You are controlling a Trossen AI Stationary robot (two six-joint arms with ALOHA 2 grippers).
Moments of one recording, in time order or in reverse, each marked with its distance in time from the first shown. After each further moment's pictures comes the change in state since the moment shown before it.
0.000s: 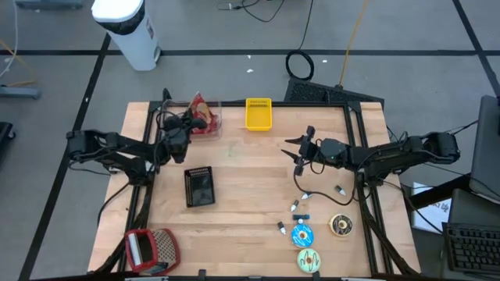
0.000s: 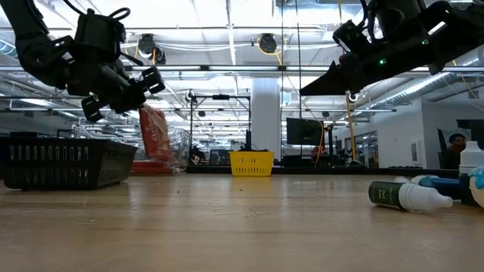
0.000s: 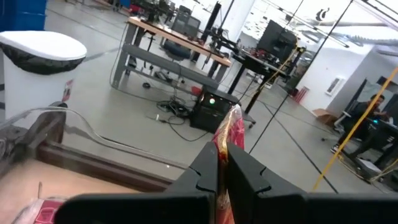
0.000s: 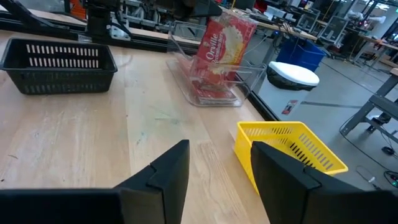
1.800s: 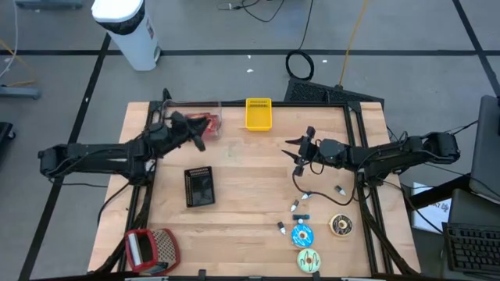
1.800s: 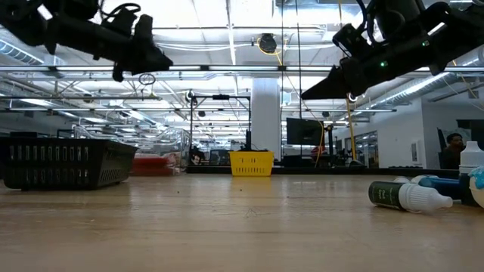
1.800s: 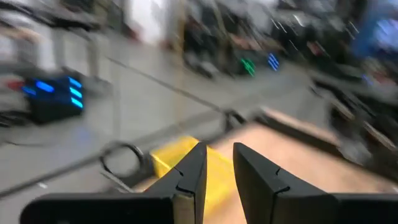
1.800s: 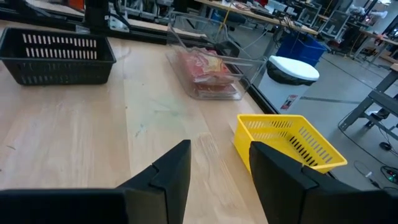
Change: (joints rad) left arm -0.035 -0.482 0.128 -0.588 0.780 0.361; right arm 0.000 0.000 0.000 -0.027 0.008 0.000
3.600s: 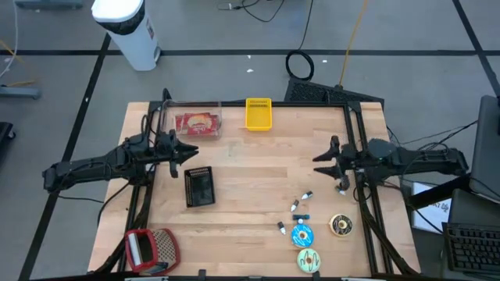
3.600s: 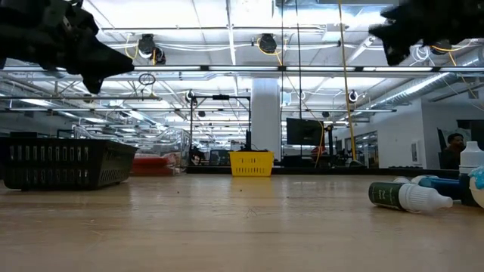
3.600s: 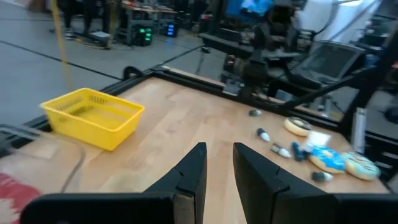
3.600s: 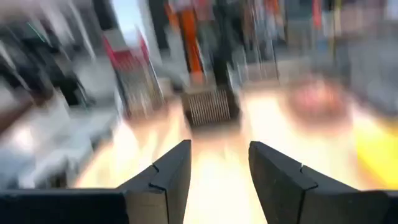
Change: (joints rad) left arm -0.034 -0.560 -0.201 -0.408 0.431 -0.037; right arm 0.122 -0.796 -0.033 -0.611 -0.352 0.358
